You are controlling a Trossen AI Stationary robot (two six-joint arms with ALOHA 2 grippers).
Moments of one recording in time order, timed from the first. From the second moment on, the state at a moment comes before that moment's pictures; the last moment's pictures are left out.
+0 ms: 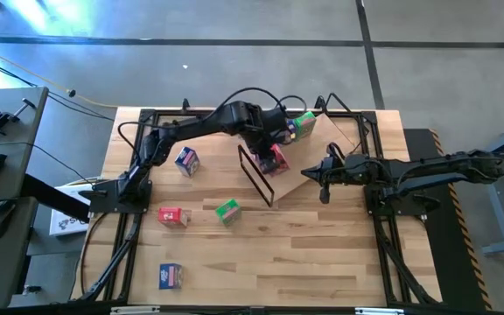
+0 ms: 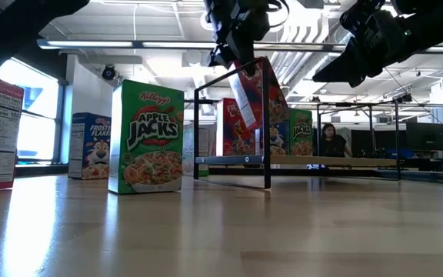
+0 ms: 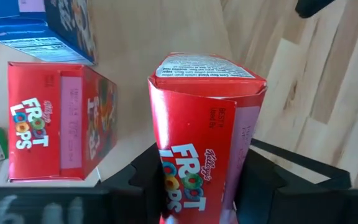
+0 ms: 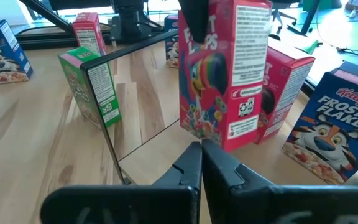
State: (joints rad) left arm 0.21 2.19 2.34 -1.34 0.08 -0.17; right arm 0.00 0.82 0.39 0.09 0.18 0.05
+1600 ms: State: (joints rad) left arm -0.15 1.36 0.88 -0.17 -0.41 -0.58; right arm 0.00 0.82 0.39 0.09 0.15 0.03
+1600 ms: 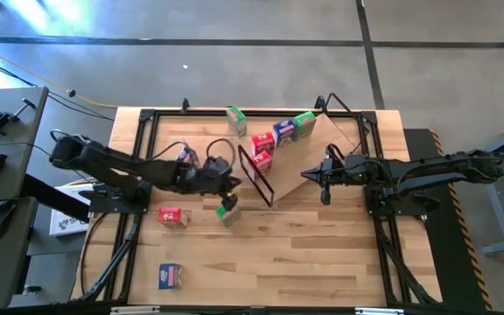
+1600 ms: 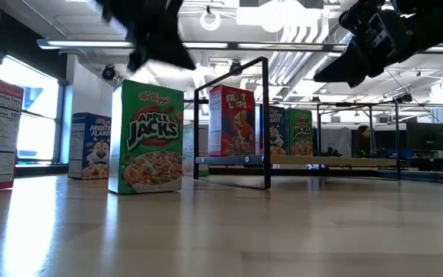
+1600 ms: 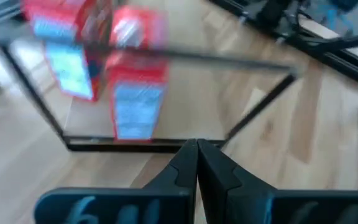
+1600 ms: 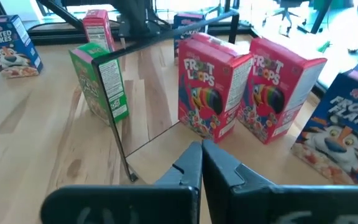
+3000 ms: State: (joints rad) left arm 0.17 1.80 0.66 0.81 -0.09 -0.49; right arm -0.11 1.40 0.39 0.67 0.07 0.05
